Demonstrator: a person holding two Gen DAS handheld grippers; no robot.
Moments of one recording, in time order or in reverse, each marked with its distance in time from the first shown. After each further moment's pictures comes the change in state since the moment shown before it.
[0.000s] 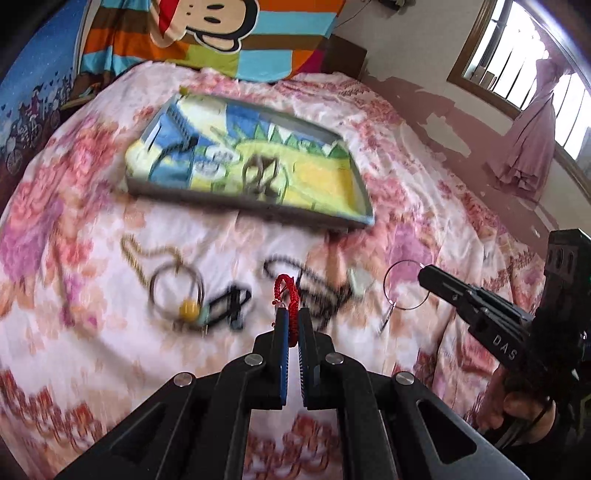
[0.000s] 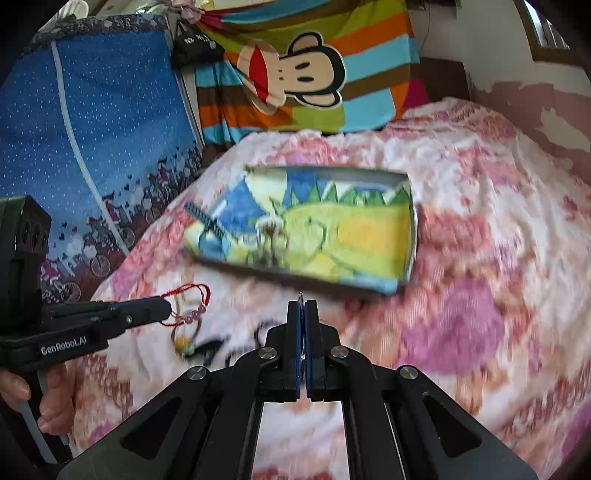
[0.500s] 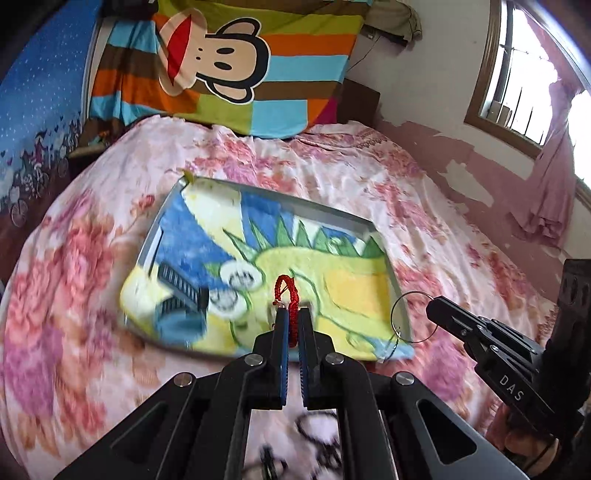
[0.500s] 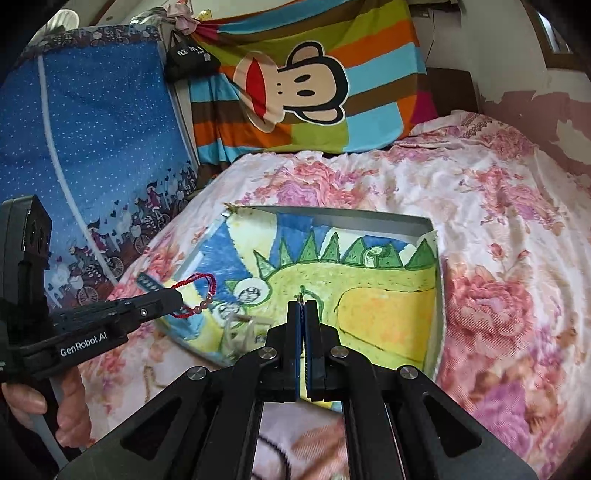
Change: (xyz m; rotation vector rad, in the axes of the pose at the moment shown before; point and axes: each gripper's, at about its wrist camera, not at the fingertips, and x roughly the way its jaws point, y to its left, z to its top) left arm 0.041 0.020 0.117 0.007 -0.181 0.084; right arm 0.097 -0.009 0.070 0.012 -0.040 0.020
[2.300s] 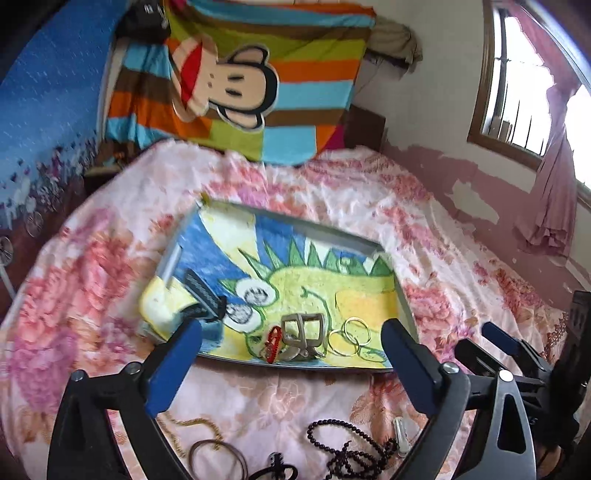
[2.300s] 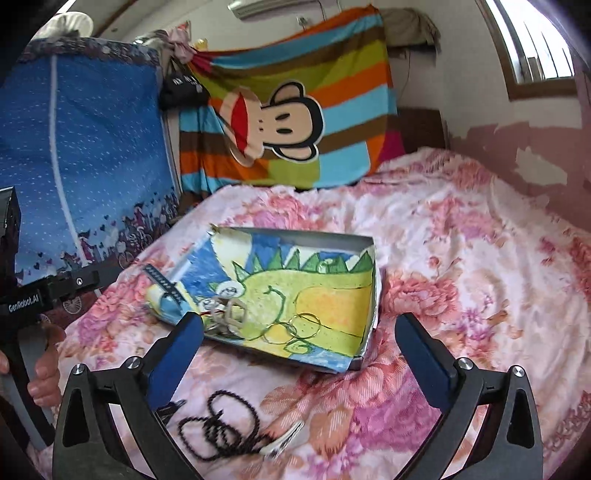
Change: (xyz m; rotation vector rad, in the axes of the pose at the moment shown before) left arm -0.034 0.000 -0.020 -0.004 -0.142 0.047; right arm -0.112 -0.008 -0.047 -0.034 -0.176 -0.116
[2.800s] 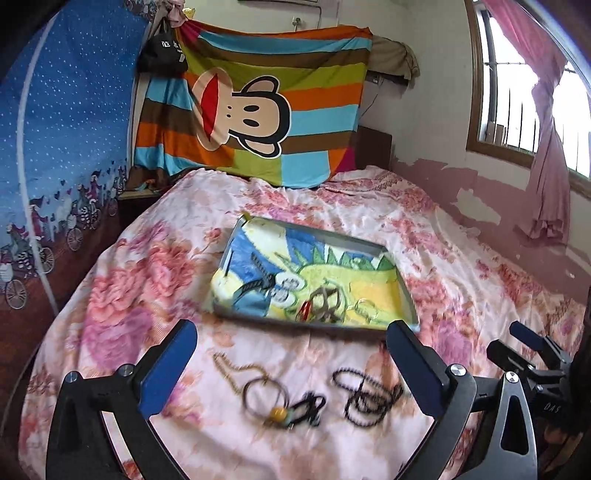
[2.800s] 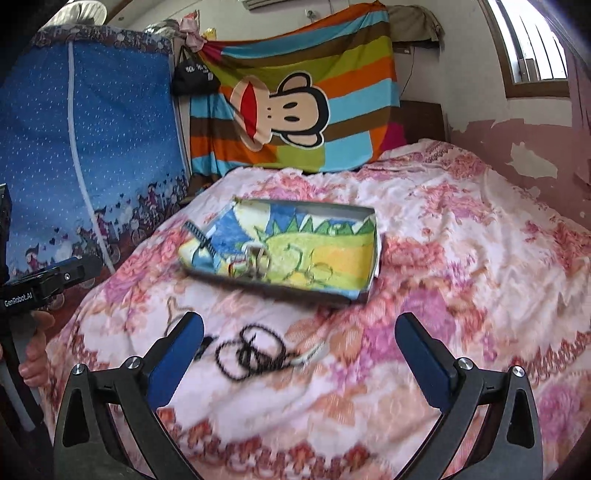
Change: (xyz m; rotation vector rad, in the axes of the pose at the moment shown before) left arm -0.110 0.011 -0.046 0.044 -0.069 0.088; right arm -0.074 0.018 -0.046 -0.017 0.077 -0.006
